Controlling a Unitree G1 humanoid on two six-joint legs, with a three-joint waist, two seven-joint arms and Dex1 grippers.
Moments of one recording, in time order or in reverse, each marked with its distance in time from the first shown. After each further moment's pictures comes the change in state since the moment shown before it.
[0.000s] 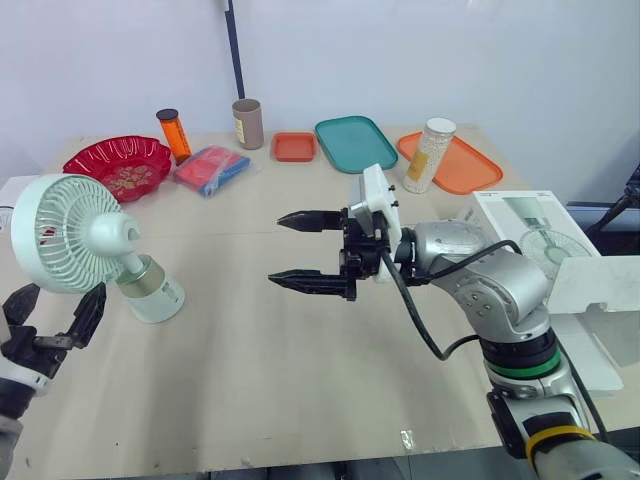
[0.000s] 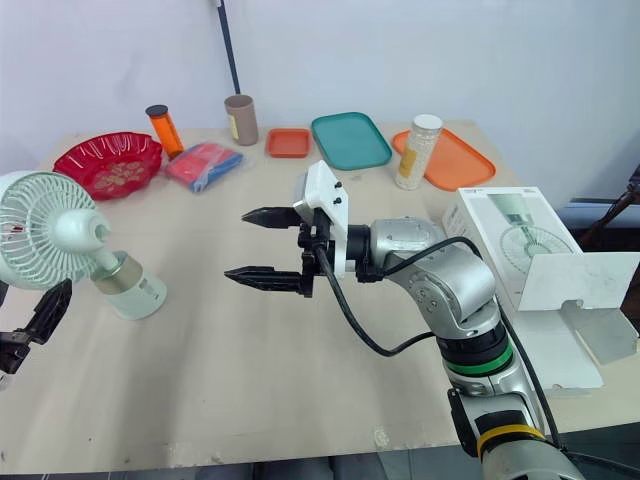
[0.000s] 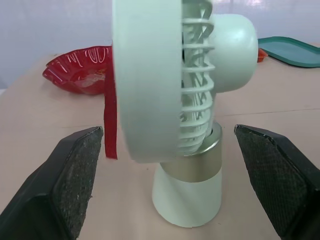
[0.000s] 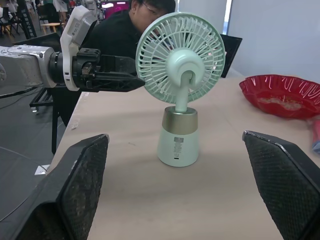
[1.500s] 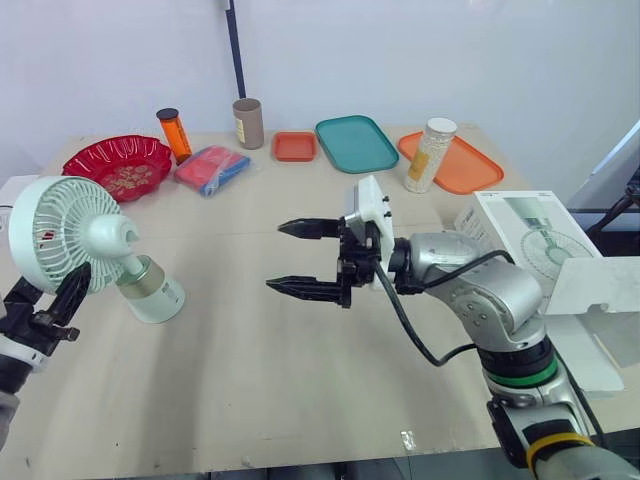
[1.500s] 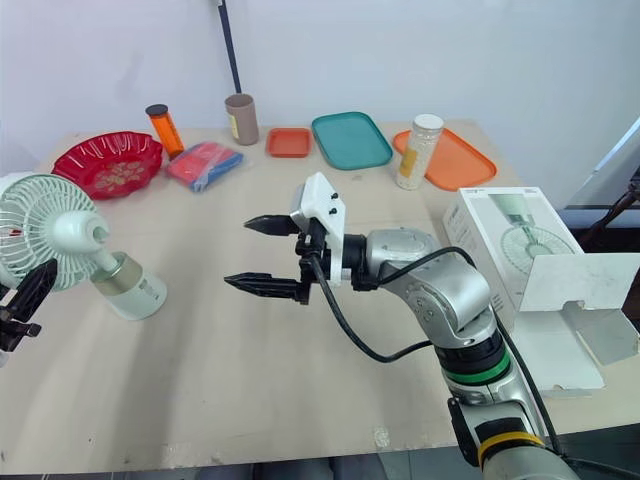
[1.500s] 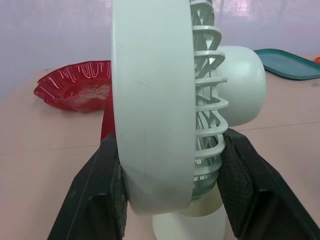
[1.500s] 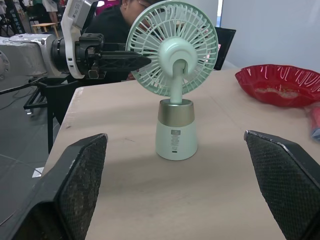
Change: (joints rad) left arm -0.101 0.046 0.026 0.064 -0.018 0.041 -0.041; right arm 0.044 0.002 0.022 -0.023 0.000 0.001 -0.049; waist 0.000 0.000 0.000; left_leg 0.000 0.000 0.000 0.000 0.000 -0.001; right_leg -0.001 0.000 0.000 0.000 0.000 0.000
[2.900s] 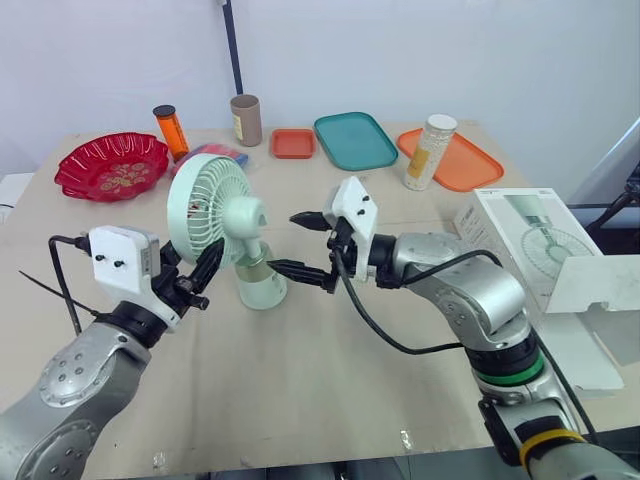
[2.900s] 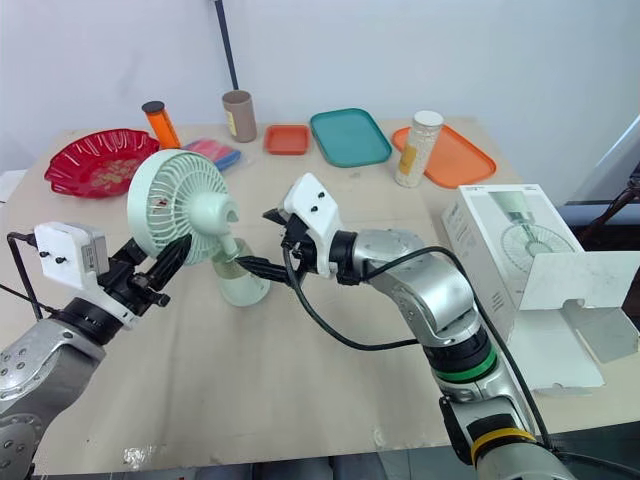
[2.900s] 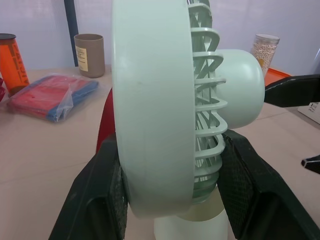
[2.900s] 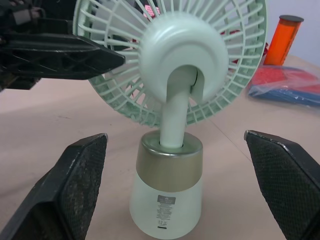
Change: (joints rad) left arm -0.339 -0.016 -0.486 -0.244 -0.035 0.238 0.372; right arm -0.022 0.046 0.065 0.030 -0.175 0.064 -0.195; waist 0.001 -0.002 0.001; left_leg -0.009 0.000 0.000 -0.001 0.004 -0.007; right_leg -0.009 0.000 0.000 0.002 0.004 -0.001
